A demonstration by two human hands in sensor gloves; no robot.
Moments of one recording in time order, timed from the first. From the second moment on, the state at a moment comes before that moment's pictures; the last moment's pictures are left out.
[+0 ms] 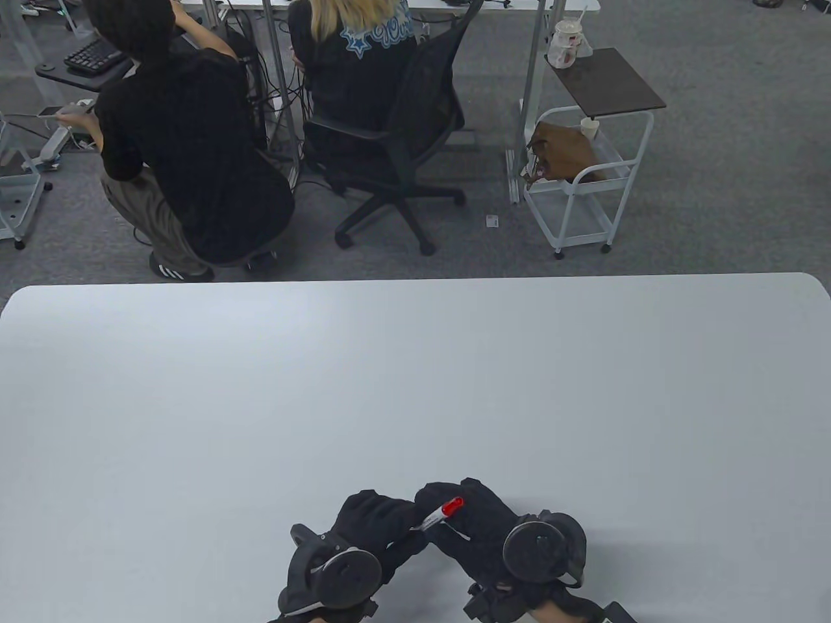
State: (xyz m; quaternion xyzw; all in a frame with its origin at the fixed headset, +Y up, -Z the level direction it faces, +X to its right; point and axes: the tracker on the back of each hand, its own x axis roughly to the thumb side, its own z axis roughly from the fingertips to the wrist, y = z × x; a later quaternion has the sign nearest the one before) left_hand -0.116 -0.714 -0.238 0.16 -0.28 0.18 0.93; right_hand 0.096 -0.725 -0.261 0.29 -0.10 0.85 0.42
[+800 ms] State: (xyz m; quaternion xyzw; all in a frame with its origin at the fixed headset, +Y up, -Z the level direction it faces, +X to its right) left_hand -0.117 -0.713 -0.234 0.19 -0.29 0.03 0.94; right_hand 0.074 -0.730 -0.251 0.29 -0.14 0.94 -0.03
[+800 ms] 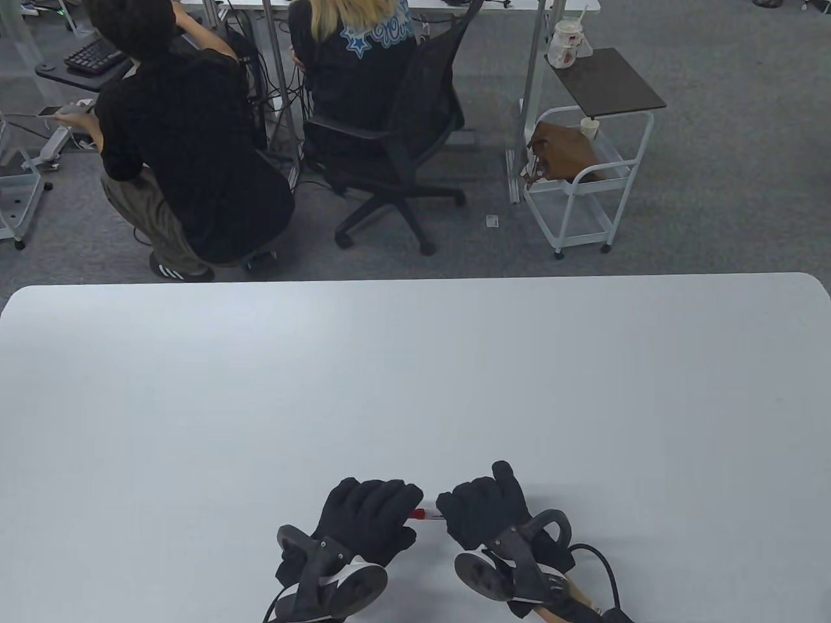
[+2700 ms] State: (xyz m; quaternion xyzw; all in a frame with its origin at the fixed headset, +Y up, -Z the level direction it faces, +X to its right) left_hand -0.167 -0.717 -0.259 0.16 -0.21 -0.05 0.96; right_hand 0.113 -0.766 -0.300 0.20 0.06 0.97 -0.11
